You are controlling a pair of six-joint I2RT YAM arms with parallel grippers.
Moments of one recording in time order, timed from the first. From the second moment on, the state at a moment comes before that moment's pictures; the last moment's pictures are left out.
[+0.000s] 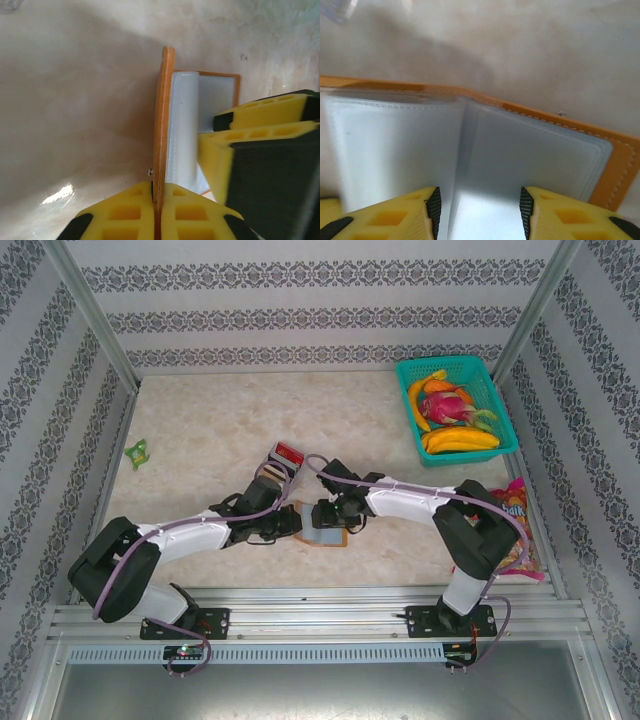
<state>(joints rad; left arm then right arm) -0.65 1.41 0.61 -0.07 0.28 -0.88 0.77 1.74 1.01 -0.48 -0.18 0.68</state>
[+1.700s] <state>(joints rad) -0.18 1.54 0.67 0.11 0.39 -1.00 0.48 1.96 1.57 -0.58 -0.38 0.49</state>
